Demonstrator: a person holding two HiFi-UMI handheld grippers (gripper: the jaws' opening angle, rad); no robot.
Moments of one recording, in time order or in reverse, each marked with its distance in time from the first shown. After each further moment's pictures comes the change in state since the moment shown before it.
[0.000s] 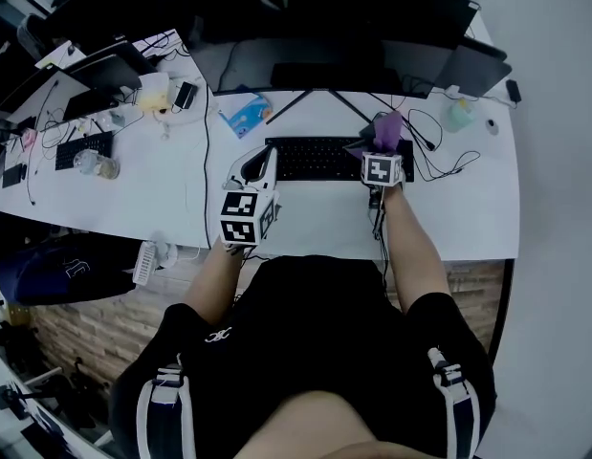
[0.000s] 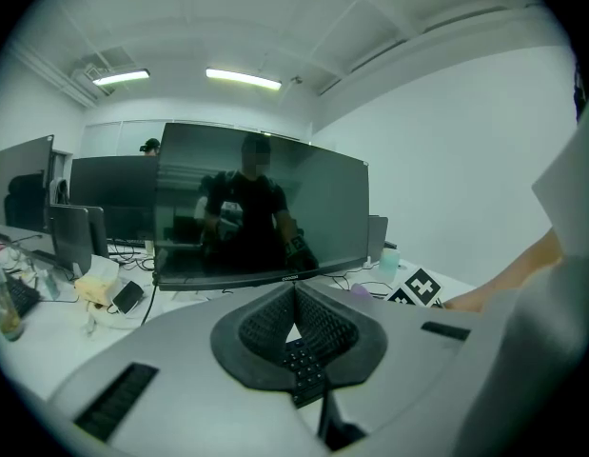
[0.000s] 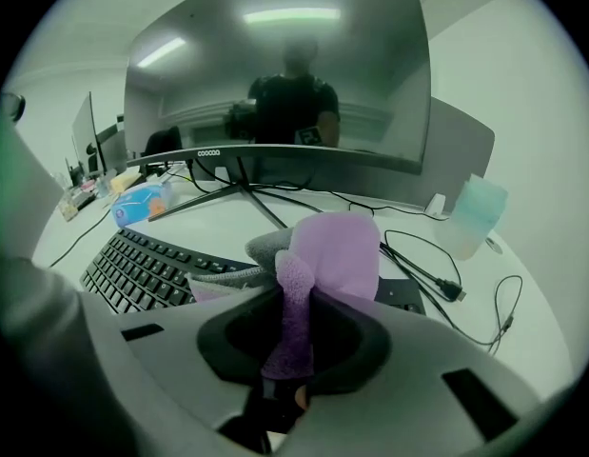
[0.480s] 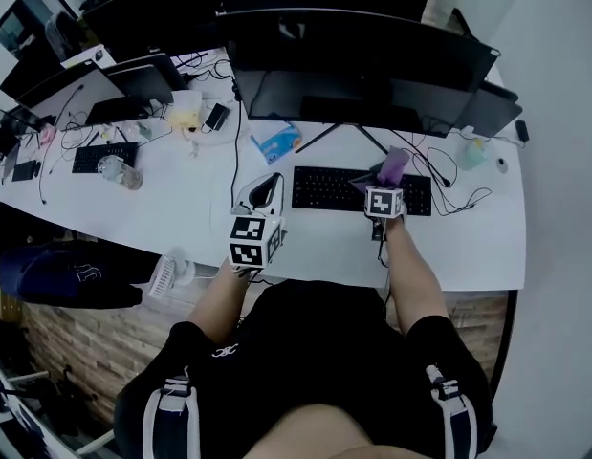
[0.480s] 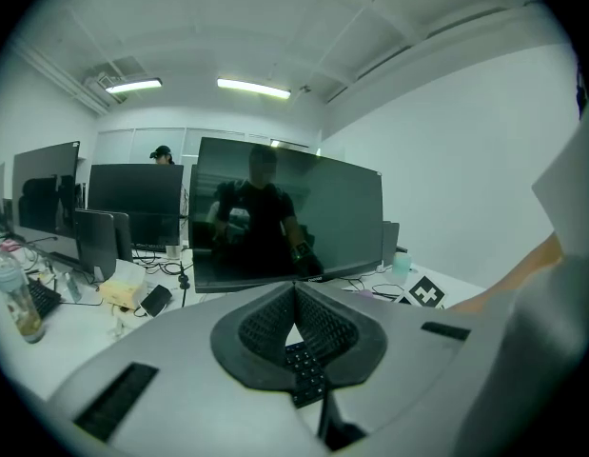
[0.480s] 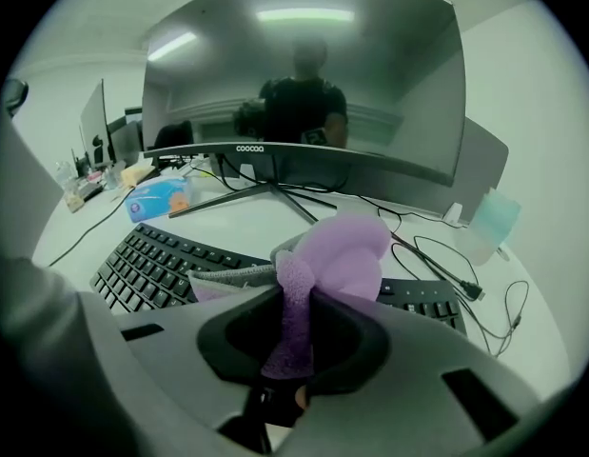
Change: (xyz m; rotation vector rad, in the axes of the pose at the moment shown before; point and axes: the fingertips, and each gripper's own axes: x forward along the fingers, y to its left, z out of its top) left arm -0.050 0.061 -0.003 -0.014 -0.037 0.051; right arm -0.005 0.070 -0.002 -0.045 0.009 0.004
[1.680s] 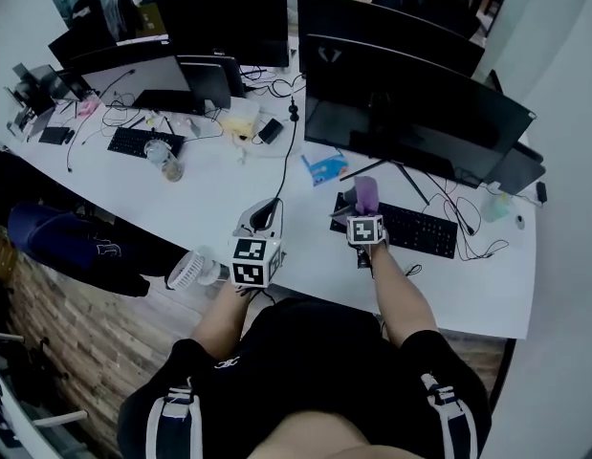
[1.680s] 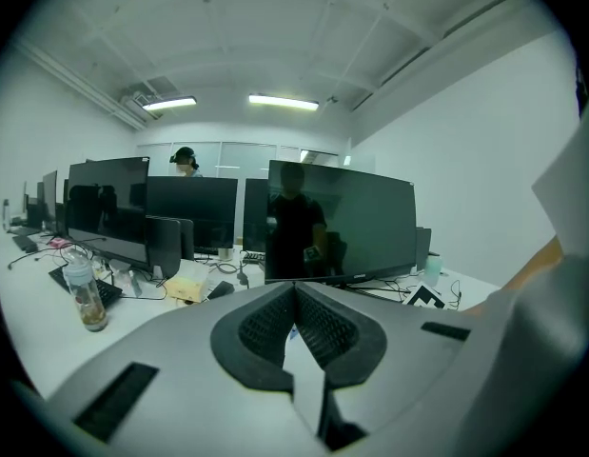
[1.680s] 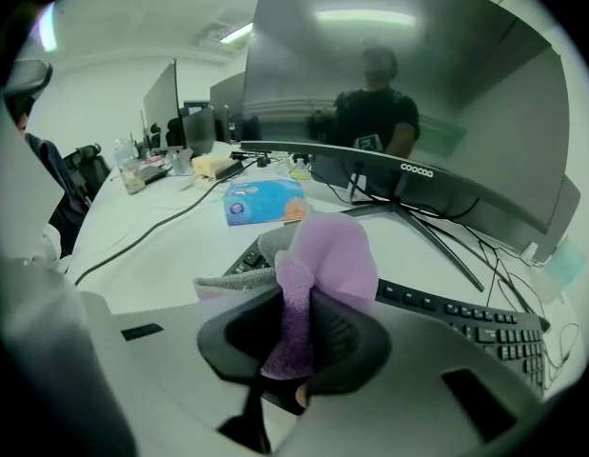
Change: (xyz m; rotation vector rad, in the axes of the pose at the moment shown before) left arm -0.105 0.098 -0.019 -0.052 -0.047 0.192; right arm -0.012 0.199 0.015 -0.193 -0.014 0.237
